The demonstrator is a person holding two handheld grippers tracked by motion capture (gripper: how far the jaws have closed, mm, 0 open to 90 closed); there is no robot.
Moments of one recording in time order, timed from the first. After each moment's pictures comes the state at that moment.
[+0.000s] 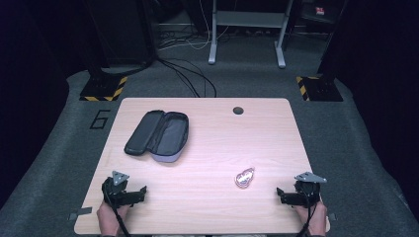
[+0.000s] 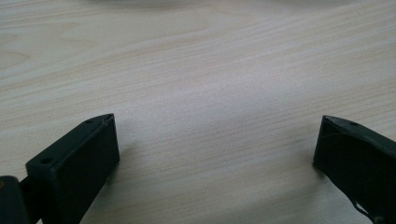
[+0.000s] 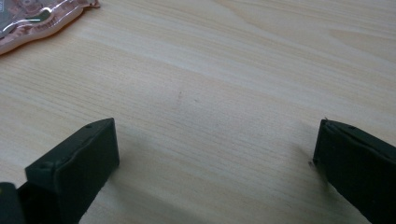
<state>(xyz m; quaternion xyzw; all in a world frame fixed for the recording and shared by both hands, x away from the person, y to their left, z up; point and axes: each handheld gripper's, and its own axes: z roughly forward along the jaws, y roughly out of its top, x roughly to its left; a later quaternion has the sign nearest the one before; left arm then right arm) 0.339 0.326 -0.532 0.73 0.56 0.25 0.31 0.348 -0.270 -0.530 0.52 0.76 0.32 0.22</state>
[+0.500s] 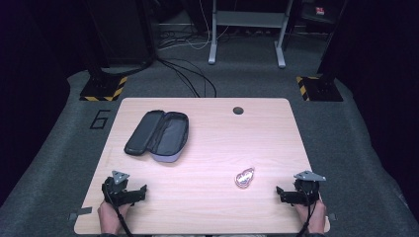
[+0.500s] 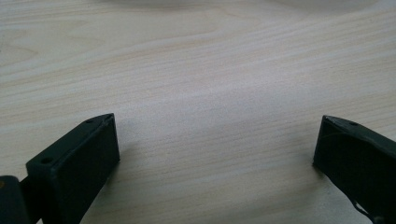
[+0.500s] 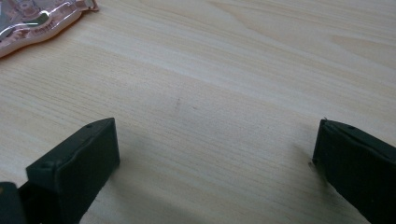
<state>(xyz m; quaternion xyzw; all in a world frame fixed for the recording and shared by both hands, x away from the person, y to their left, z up) 0.340 0.323 -0.532 0.71 0.58 0.24 0.31 0.353 -0.270 -0.530 0.52 0.76 0.32 0.22</state>
